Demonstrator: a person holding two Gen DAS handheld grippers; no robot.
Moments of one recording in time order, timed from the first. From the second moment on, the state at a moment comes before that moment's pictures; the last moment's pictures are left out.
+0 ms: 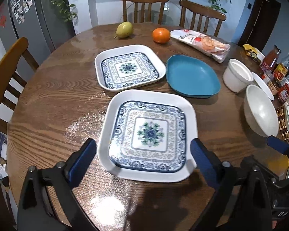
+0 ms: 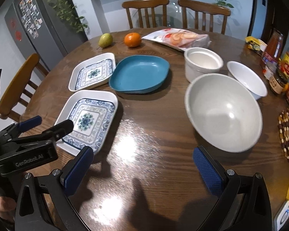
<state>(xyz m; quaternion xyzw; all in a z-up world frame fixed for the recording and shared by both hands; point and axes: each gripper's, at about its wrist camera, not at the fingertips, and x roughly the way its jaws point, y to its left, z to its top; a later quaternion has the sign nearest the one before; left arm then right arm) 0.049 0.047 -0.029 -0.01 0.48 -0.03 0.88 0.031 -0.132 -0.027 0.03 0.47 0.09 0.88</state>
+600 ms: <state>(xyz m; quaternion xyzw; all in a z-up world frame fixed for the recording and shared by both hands) 0.078 0.086 -0.051 -0.05 0.51 -0.05 0.86 0.075 -0.088 -0.058 0.06 0.51 0.11 0.85</state>
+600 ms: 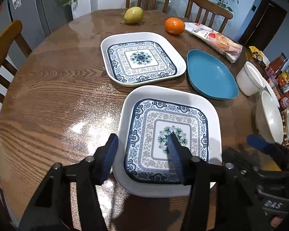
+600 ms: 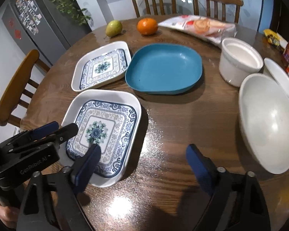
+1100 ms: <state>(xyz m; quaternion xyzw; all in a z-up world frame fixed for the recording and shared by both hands) 0.083 0.106 -0.058 -0.07 0.52 -0.06 0.85 0.098 -0.078 -0.076 0.06 0.53 0.12 0.84</state>
